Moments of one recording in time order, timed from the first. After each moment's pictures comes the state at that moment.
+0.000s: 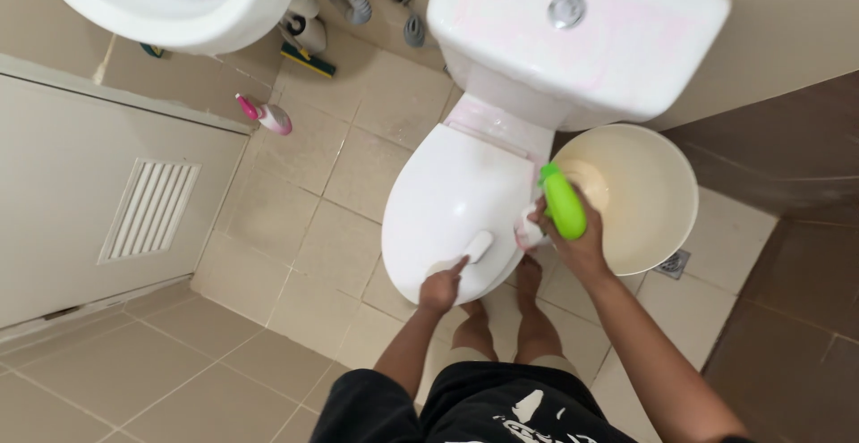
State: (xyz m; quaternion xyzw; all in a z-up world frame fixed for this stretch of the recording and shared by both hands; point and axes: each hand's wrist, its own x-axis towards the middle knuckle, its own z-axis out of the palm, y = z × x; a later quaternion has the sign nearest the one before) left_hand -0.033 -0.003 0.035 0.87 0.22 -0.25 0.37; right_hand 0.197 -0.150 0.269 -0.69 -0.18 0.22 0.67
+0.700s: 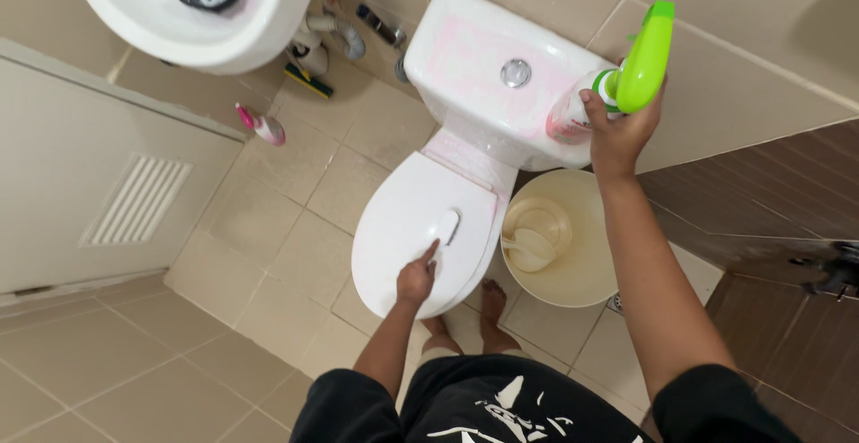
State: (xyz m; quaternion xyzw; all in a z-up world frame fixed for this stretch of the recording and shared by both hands) left_hand 0.052 -0.024 0.127 0.84 0.36 -0.16 0.37; right_hand 0.419 -0.144 0.371 -0.72 -0.36 -0.17 0.57
